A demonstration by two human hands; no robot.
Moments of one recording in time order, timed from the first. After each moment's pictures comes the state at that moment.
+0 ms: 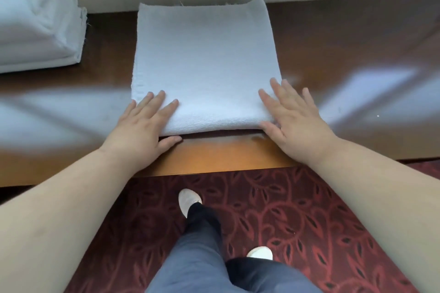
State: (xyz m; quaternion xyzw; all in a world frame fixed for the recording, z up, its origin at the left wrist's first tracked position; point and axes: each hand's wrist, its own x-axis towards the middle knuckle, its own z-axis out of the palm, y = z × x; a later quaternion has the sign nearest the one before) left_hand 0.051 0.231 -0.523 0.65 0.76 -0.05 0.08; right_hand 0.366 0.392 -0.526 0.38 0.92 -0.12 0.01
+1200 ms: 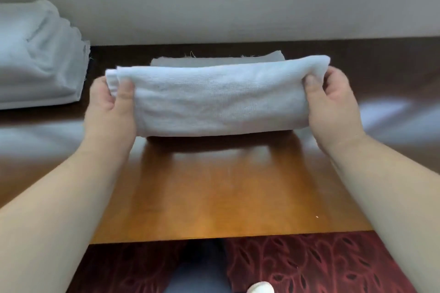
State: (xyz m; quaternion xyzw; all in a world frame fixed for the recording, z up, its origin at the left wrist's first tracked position) left_hand 0.011 0.320 -0.459 0.24 0.82 0.49 0.16; right_hand 0.302 0.487 -0.470 0.52 0.66 -0.39 -0.37
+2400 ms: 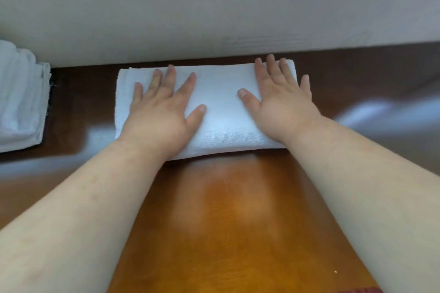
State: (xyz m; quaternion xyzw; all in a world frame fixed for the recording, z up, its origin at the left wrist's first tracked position) left_hand 0.002 0.450 -0.506 0.60 0.79 -0.03 0.09; right_hand 0.210 0.566 -0.506 0.51 0.85 -0.12 0.03
